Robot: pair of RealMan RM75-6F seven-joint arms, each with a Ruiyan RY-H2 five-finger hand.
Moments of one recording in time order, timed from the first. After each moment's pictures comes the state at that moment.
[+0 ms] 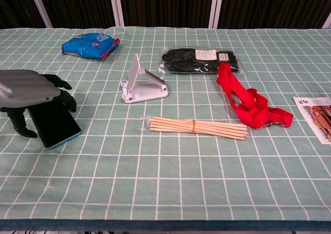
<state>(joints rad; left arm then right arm) -0.77 -1.30 0.07 -1.60 1.05 0.79 0.69 0.12 -1.12 0.12 -1.69 -1.34 1.35 0.13</state>
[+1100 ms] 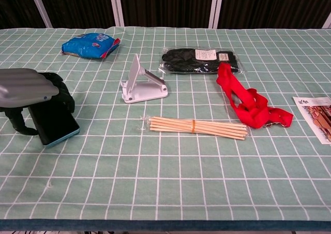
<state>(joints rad) -0.75 -1.31 0.09 -1.58 1.17 0.86 0.61 0.12 -1.12 0.12 -1.70 -1.35 1.36 0.14</state>
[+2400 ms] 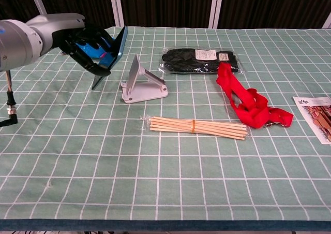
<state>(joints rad) -0.79 -1.51 -0.37 -1.82 0.56 1.12 0.42 0.12 -1.11 0.12 -1.70 -1.34 1.34 0.17</state>
